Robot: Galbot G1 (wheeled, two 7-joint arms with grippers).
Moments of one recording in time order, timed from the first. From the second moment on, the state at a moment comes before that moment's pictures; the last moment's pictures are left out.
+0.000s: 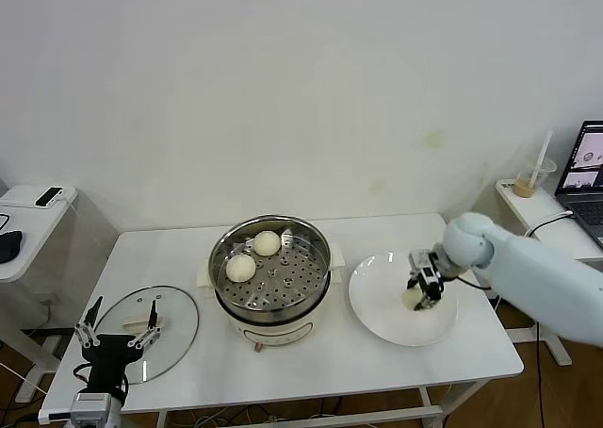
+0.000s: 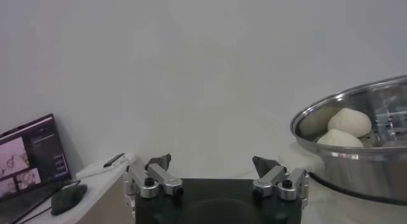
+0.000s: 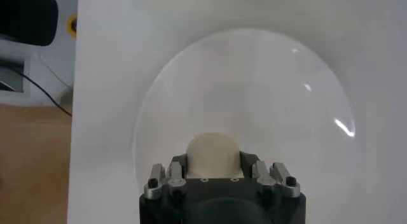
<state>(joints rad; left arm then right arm) 1.72 -1.37 -0.76 -2.26 0.08 0.15 -0.08 0.05 0.69 -0.81 1.42 -0.11 -0.33 -1.15</state>
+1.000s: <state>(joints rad) 1.73 -1.37 -0.79 -2.27 0.07 0.16 -0.08 0.53 1.10 -1.08 1.35 0.16 -0.35 -1.11</state>
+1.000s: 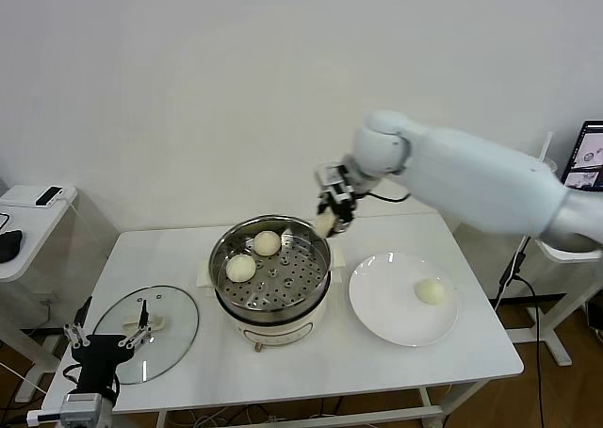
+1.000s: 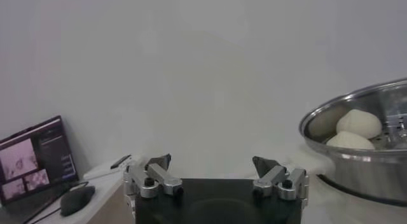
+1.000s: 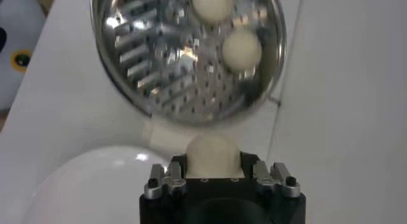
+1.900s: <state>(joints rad) 1.74 -1.39 -0.84 -2.29 0.05 0.16 -0.08 0.43 1.36 -1.21 1.32 0.06 -0.10 -1.08</state>
